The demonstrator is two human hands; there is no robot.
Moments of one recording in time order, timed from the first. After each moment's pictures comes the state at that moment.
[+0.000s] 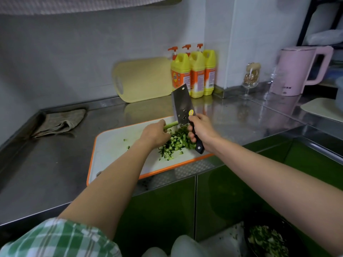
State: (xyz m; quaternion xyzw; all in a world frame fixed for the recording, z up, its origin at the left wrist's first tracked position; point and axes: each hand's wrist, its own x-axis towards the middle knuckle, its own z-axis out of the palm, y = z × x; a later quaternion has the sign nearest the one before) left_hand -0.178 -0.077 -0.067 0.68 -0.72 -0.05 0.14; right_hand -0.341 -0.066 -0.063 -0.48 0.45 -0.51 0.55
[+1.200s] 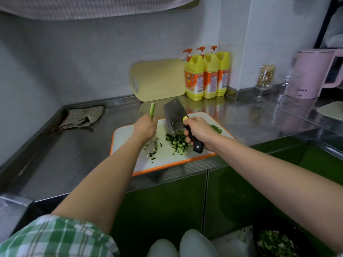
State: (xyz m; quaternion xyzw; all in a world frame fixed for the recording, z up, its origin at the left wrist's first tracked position) left_hand -0.121 -0.052 -0.051 0.74 -0.61 -0.05 0.28; right_hand -0.306 -0.032 -0.046 -0.58 0.46 -0.40 0.55
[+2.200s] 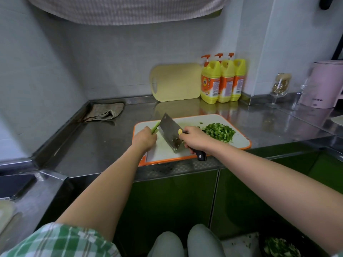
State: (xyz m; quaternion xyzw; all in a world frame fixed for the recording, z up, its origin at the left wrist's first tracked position) left_hand -0.071 0.015 -0.072 0.79 -0.57 -0.09 0.20; right_hand -0.261 0.008 -0.051 -0.75 0.49 -0.23 0.38
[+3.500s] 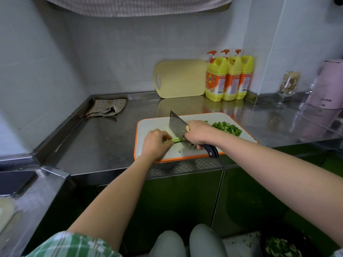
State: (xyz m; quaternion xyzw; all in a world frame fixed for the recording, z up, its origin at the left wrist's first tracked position) left_hand -0.081 0.019 -0.107 0.70 -0.65 -0.02 0.30; right_hand -0.242 0.004 -0.023 -0.81 0.56 -0.04 0.19
